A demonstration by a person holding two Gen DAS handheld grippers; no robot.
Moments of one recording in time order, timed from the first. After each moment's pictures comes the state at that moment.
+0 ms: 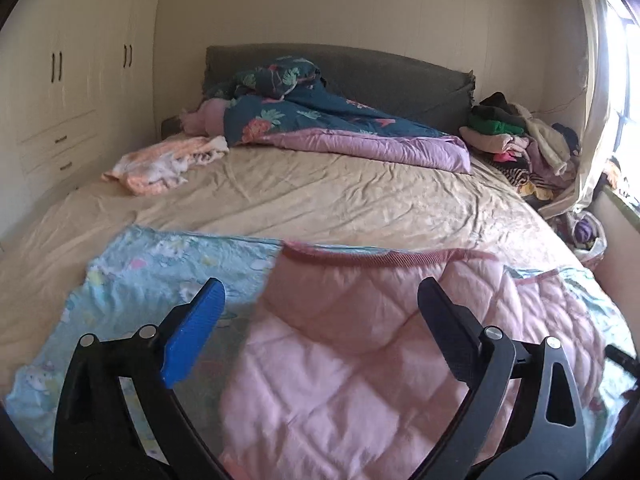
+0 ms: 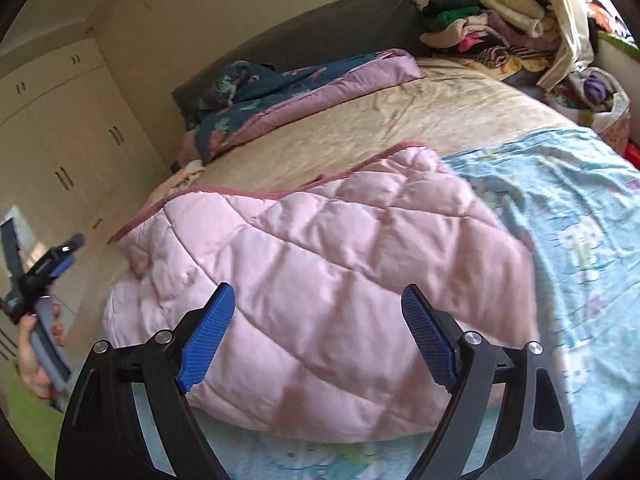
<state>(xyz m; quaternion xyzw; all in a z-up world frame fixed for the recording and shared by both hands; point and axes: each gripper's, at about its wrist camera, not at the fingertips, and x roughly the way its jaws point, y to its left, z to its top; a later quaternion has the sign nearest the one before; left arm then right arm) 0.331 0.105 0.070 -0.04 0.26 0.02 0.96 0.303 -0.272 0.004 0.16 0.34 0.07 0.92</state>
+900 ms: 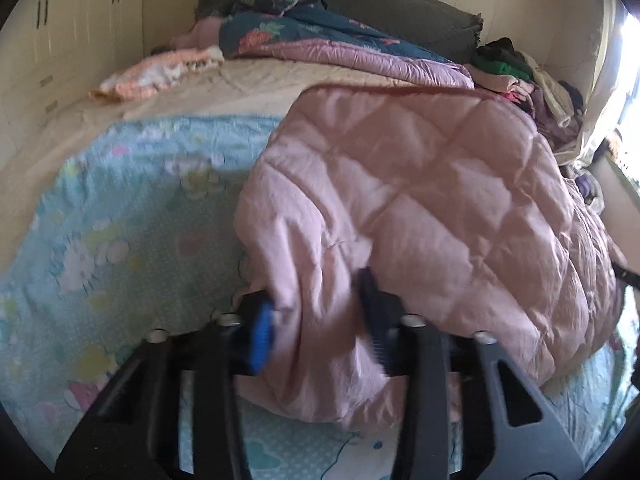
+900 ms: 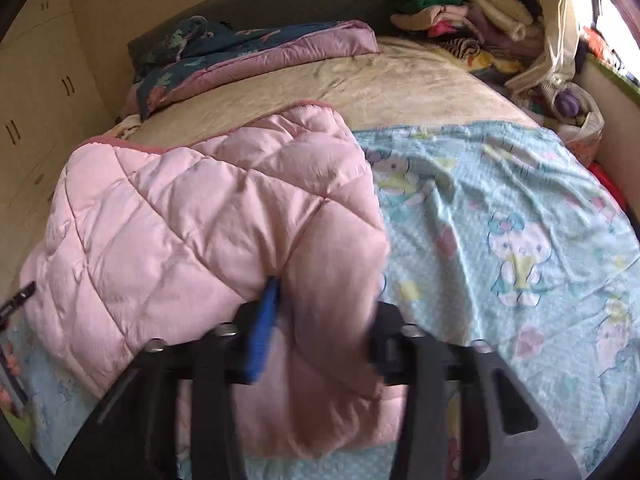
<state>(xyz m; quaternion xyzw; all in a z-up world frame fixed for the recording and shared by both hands) 0.319 0.119 -0.043 -0.06 0.37 0.00 0.93 0.347 -0.321 -0.043 0.07 0.40 0.00 0.92</state>
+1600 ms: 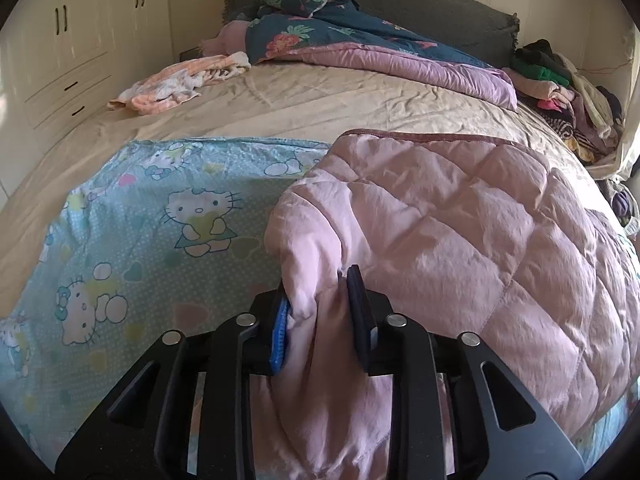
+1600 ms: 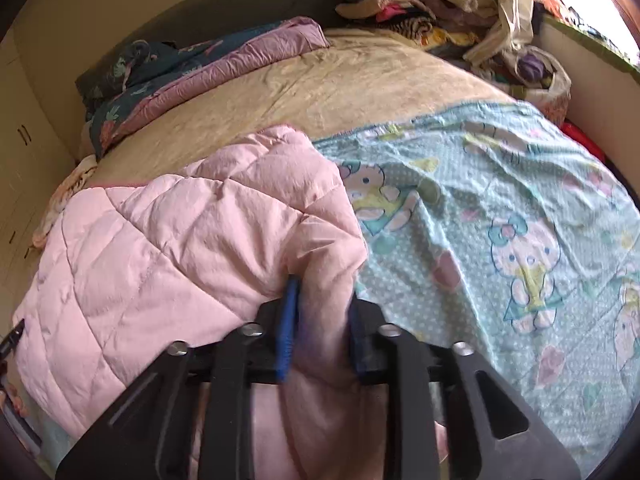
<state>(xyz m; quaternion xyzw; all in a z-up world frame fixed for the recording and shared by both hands) 0.389 0.113 -0.037 -0.05 0.38 0.07 0.92 0.395 -0.342 -0.061 0.14 0.42 -0.06 0.89</state>
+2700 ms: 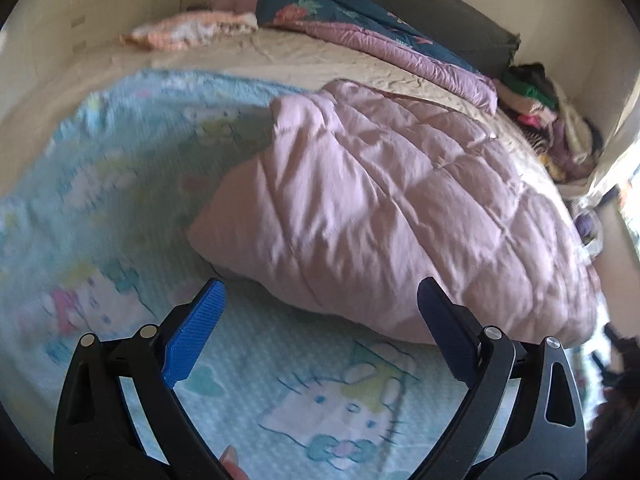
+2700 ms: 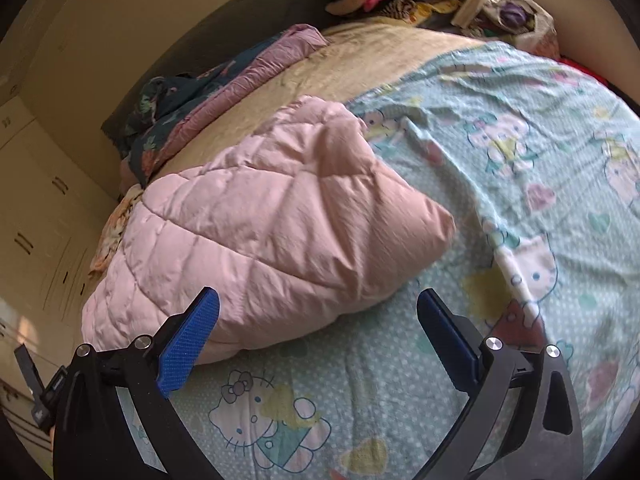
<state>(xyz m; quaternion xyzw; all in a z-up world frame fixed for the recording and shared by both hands) 0.286 0.108 -0.046 -0.17 0.42 0.03 0.89 0.274 -0.321 -0.062 0.27 0.39 -0.03 0.88</state>
